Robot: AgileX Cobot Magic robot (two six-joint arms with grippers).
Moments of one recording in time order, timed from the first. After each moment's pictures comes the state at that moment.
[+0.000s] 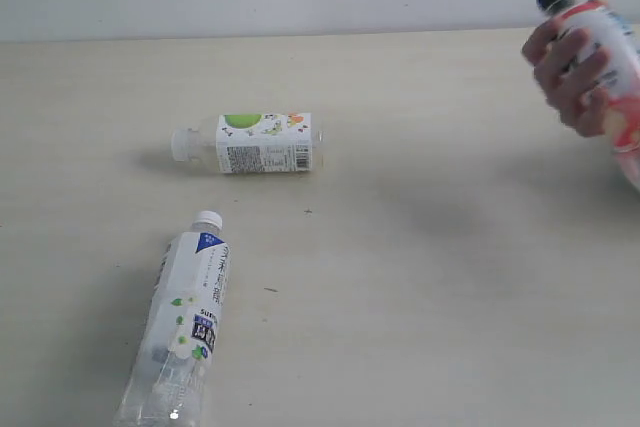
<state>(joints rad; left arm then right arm) -0.01 0.01 0.00 0.13 0.19 -0.33 0.26 1.02 -1.05 -0.07 0.89 -0.07</state>
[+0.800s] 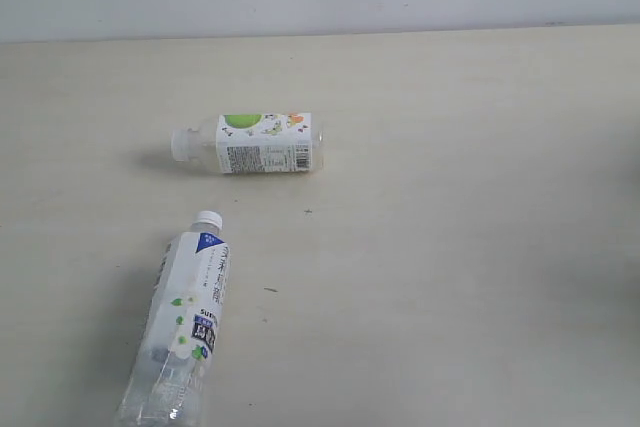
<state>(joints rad) -0.01 0.01 0.00 0.13 0.19 -0.33 0.26 0.23 -0.01 0.19 0.02 0.06</state>
